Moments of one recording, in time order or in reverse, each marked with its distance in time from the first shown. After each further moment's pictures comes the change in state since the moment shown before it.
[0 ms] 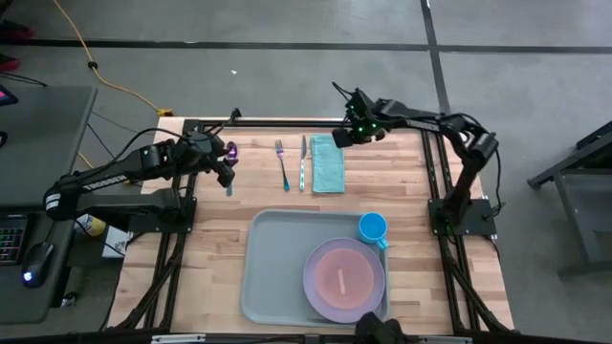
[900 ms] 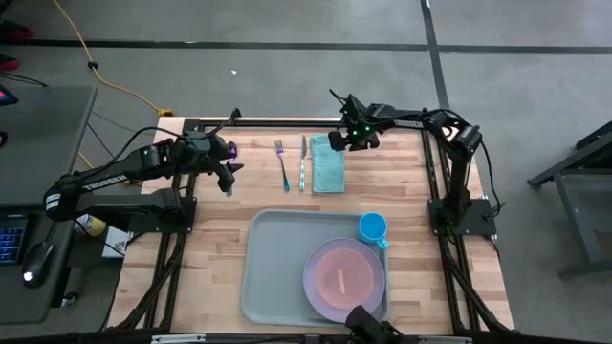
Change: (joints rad) left arm 0.000 0.000 0.000 0.069 0.141 0.094; right arm -0.006 0.147 0.000 0.076 -0.076 0.104
